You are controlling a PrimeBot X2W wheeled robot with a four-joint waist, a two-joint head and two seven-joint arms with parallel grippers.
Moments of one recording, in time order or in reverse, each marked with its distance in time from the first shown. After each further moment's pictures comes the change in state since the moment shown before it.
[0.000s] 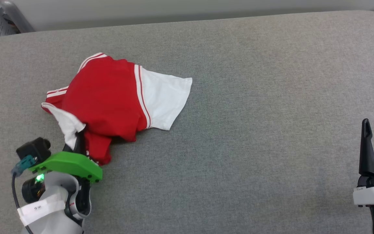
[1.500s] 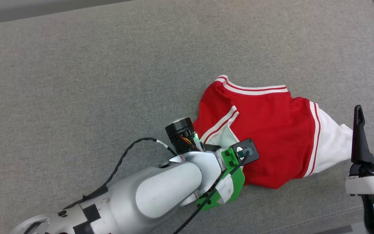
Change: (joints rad) left arm -0.508 -0.085 -1.014 -0.167 0.345 -0.208 0.854; right arm -0.056 0.017 0.040 -0.020 0.002 0.000 0.000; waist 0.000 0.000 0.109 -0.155
